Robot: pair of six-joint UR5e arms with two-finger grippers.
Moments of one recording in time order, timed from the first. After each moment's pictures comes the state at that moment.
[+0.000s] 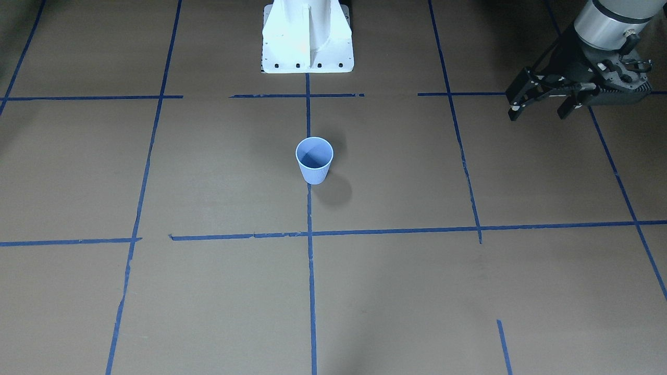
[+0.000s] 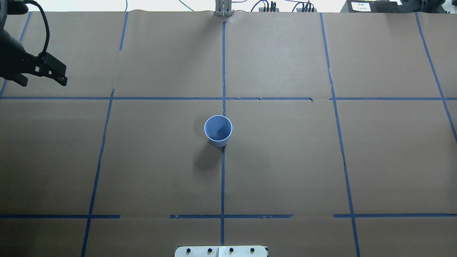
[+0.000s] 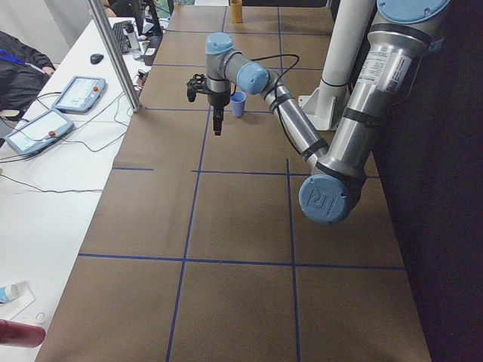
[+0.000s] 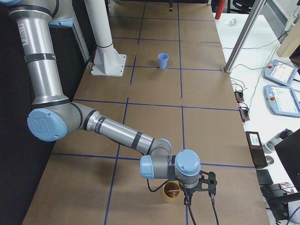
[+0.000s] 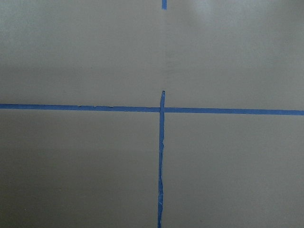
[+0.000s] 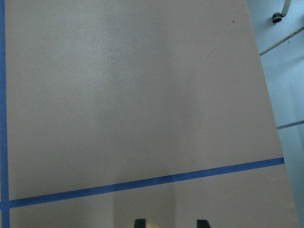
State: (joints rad) left arm -1.07 -1.89 -2.14 -1.24 -2.18 -0.75; right arm 1.71 -1.38 1.06 -1.11 2.22 0.13
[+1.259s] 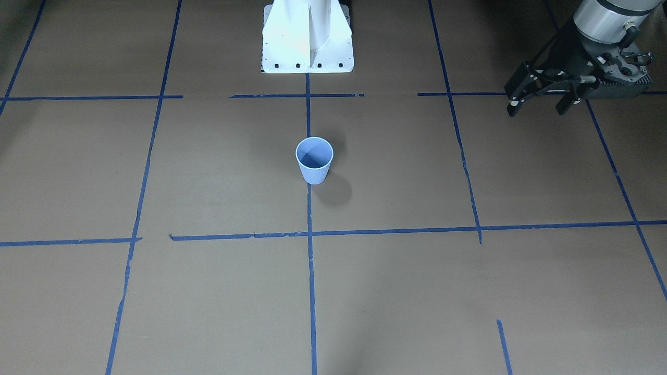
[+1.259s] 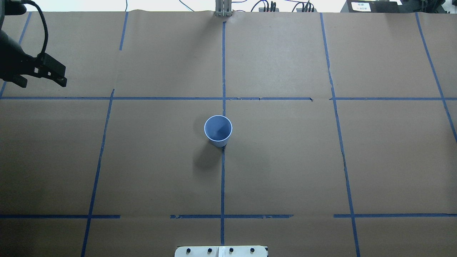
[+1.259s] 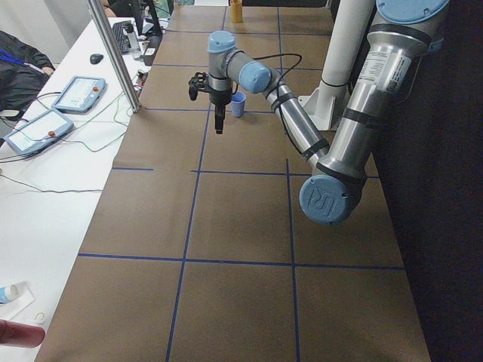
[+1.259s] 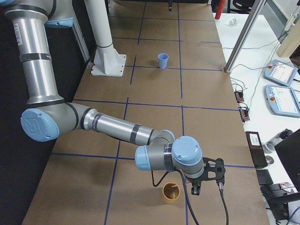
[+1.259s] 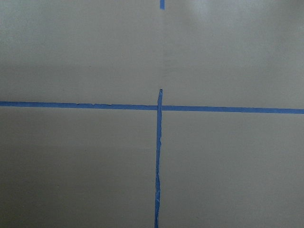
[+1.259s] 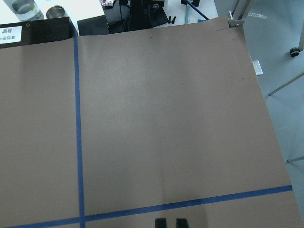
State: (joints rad) left arm -1.07 -1.89 -2.15 -1.23 -2.19 -0.76; right arm 1.84 -1.39 1.32 -1.29 2.35 0.11
